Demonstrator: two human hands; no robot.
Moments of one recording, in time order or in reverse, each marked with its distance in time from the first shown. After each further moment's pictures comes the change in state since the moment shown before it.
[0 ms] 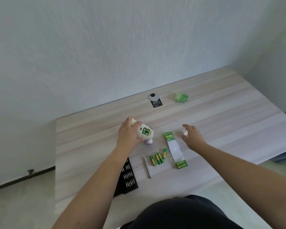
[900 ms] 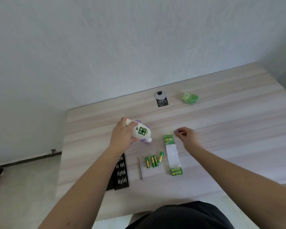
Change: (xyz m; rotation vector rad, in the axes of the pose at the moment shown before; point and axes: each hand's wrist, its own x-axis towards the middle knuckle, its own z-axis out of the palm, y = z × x) left_hand 0.008 0.022 -0.003 0.087 -0.038 -0.180; right_hand 0.037 0.008 -0.003 0.429 -0.062 -0.094
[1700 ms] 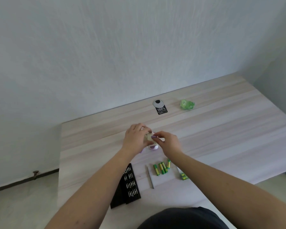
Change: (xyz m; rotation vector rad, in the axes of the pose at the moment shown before) left_hand 0.021 -0.011 -0.003 -0.038 -0.041 0.261; right_hand -0.040 -0.098 0.084 -0.022 0.088 -0.155
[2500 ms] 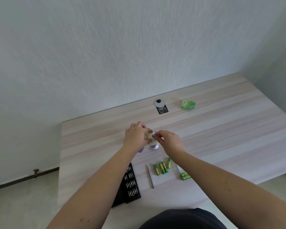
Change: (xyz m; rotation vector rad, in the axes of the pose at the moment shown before) left_hand 0.008 0.002 -0.005 -0.016 -0.073 -0.090; right_hand 0.013 0.012 0.004 -0.303 0.072 -0.213
